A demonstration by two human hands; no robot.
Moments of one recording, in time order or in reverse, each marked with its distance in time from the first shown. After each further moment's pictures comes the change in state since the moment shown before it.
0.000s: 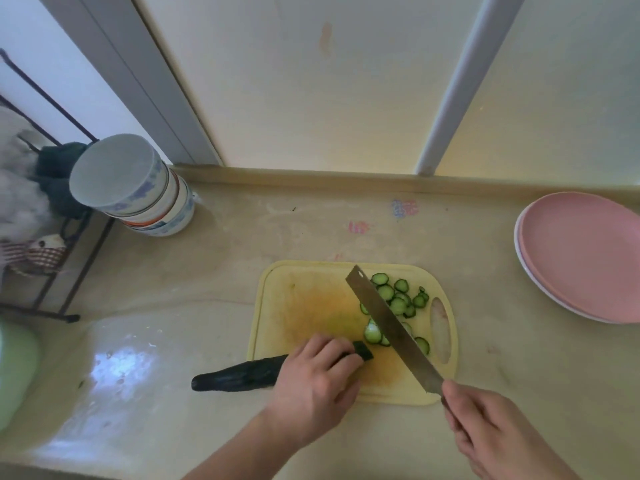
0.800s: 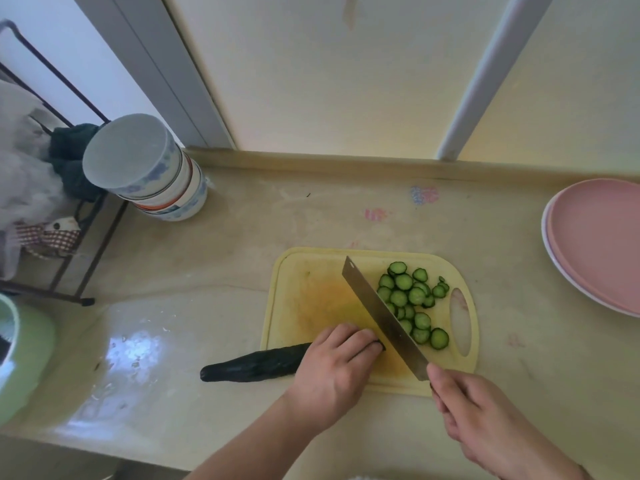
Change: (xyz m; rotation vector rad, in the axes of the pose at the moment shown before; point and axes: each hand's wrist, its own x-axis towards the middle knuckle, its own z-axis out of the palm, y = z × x) left_hand 0.000 -0.007 0.016 -0.002 0.111 0.112; right_hand 0.024 -0.010 0.027 -0.030 -0.058 0.097
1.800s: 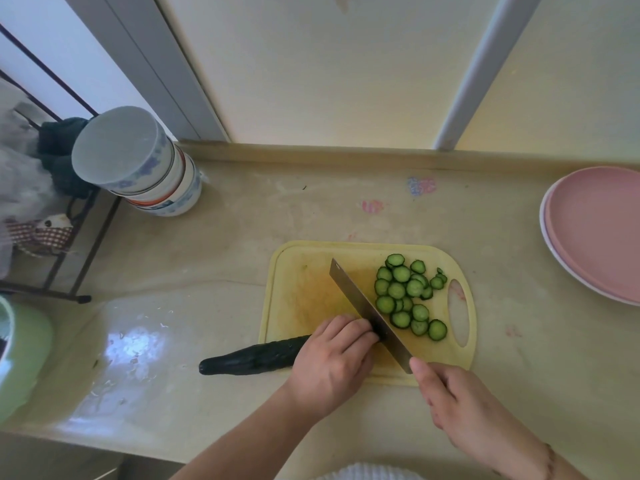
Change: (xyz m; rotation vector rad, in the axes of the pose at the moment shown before) left_hand 0.000 -0.003 0.007 -0.041 0.076 -0.032; right_hand 0.007 0.003 0.012 -0.139 0.036 -0.111
